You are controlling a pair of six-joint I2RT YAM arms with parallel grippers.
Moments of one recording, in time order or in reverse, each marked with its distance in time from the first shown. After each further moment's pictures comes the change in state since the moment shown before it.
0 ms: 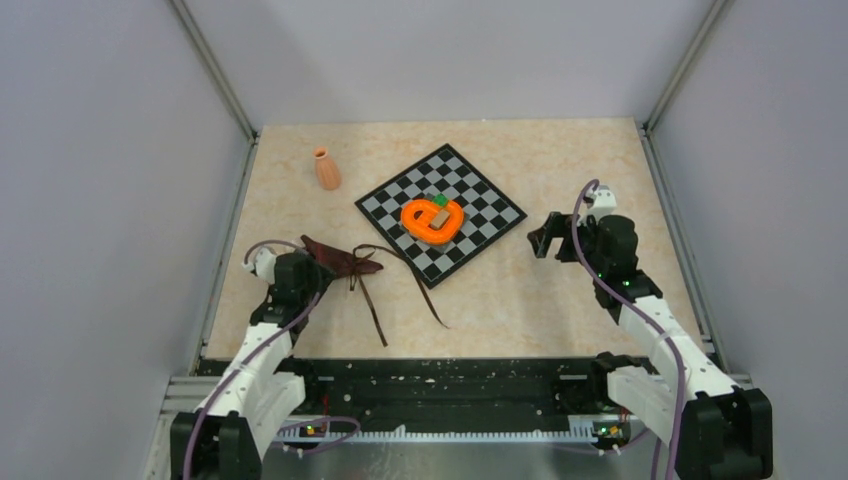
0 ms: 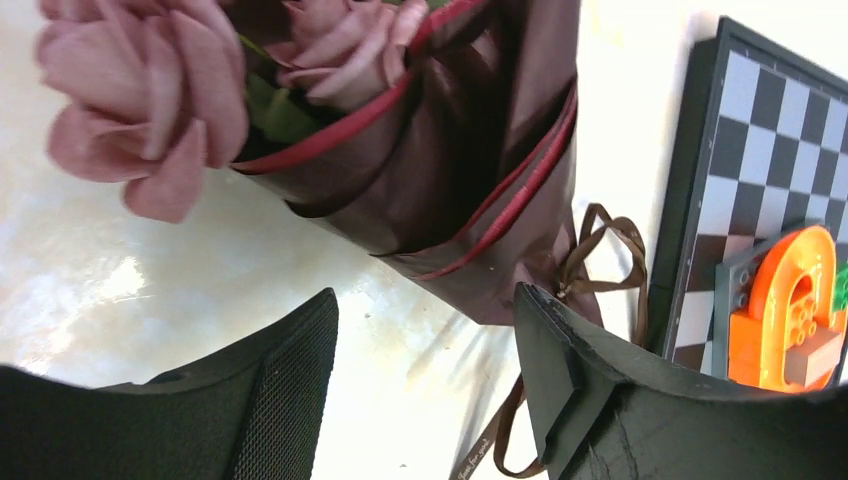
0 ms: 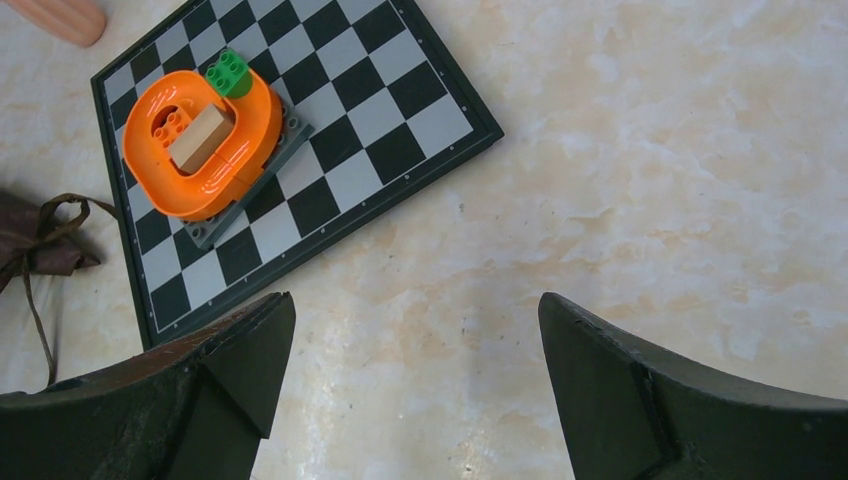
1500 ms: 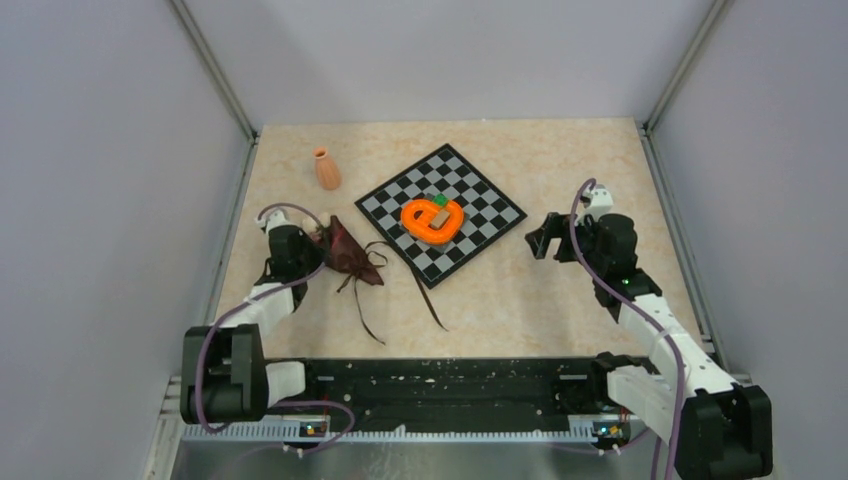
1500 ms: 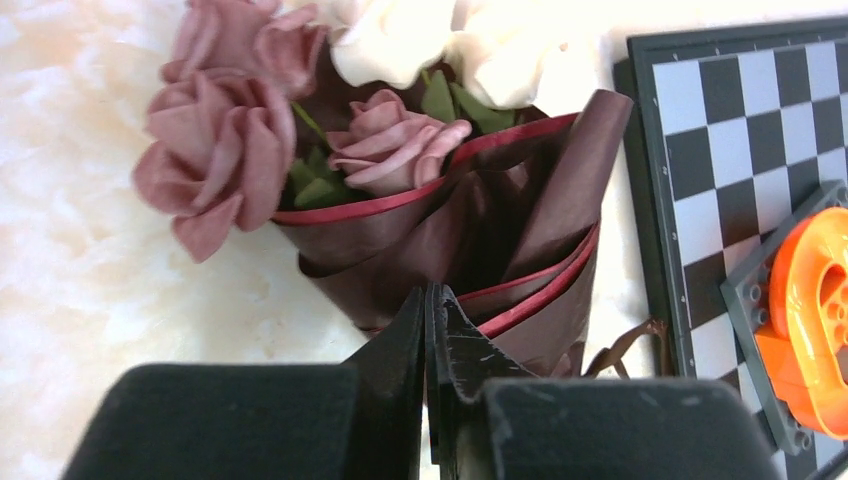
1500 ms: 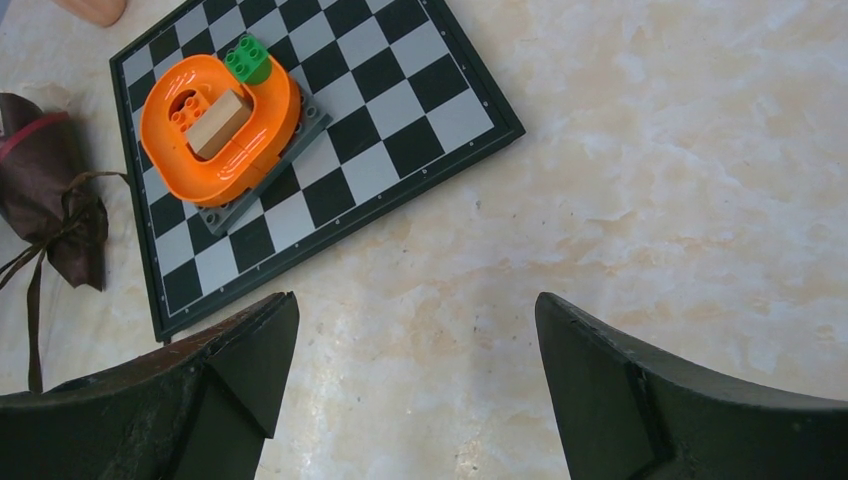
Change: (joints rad) left arm 0.124 0.378 0.093 0.408 0.173 0.349; right arm 0.000 0.009 0.007 0.000 -0.047 -0.016
